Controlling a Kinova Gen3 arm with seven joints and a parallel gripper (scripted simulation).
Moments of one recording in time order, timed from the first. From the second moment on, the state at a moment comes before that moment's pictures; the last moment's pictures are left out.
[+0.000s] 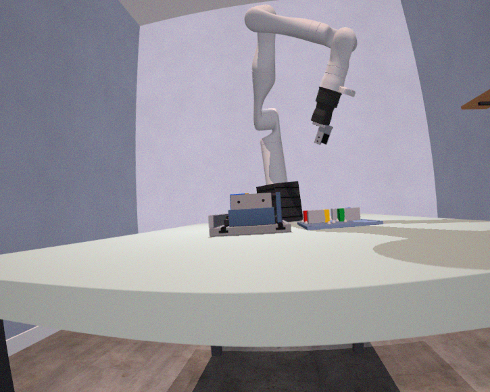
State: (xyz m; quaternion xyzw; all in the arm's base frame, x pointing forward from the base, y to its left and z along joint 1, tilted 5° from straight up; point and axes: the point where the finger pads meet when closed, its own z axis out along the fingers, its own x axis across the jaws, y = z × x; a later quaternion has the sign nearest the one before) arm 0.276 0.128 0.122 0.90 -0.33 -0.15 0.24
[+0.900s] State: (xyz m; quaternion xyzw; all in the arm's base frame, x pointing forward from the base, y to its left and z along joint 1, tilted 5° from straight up) arm 0.321 0.125 0.143 0.97 -0.20 -0.07 0.15
